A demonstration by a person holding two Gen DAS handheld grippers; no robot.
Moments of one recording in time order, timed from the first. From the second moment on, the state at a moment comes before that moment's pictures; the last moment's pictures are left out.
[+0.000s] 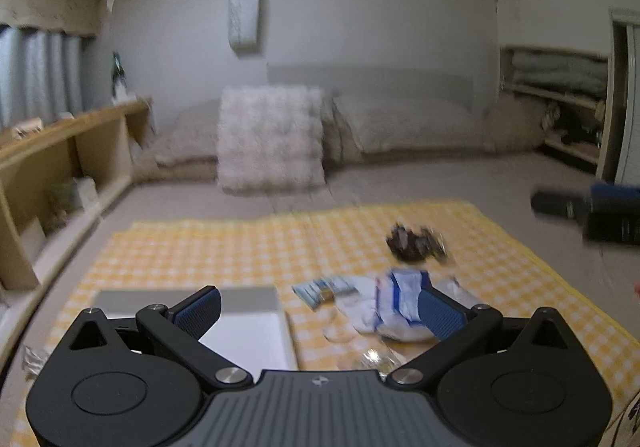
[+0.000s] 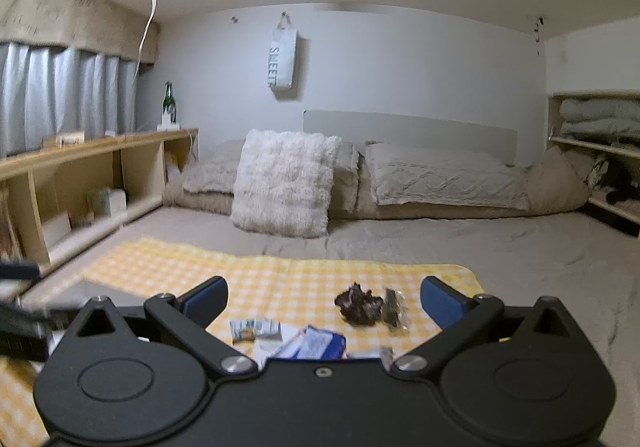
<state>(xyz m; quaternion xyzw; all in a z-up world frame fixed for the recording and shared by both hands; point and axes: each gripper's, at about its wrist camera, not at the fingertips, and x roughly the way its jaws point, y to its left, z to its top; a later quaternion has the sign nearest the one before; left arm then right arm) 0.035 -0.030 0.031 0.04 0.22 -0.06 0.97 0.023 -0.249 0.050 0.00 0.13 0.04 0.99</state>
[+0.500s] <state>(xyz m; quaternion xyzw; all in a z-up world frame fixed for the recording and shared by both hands) 0.138 -0.070 -0.037 -0.02 0.46 -0.15 0.88 0.151 -0.257 0.040 0.06 0.21 0.04 0.98</state>
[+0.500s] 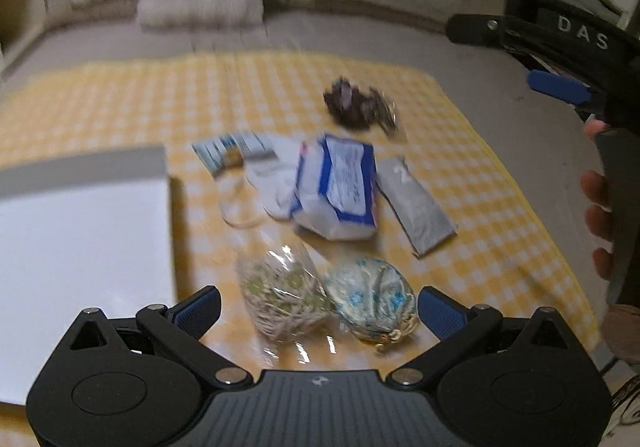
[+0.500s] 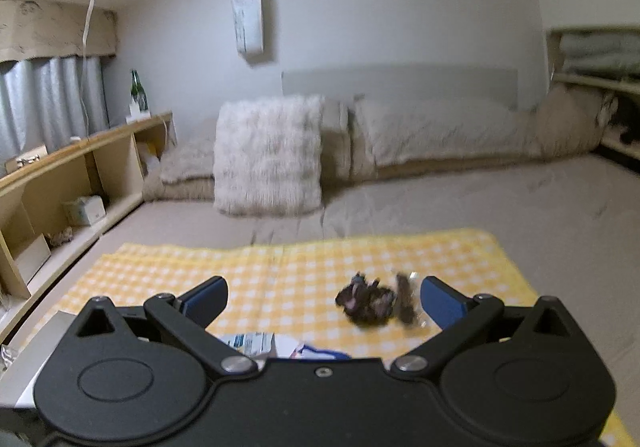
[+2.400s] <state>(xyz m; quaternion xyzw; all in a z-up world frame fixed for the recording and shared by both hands) 0.214 -0.093 -0.125 0.03 0.57 -0.15 0.81 0.260 -0.273 -0.100 0.15 0.50 0.08 0.85</state>
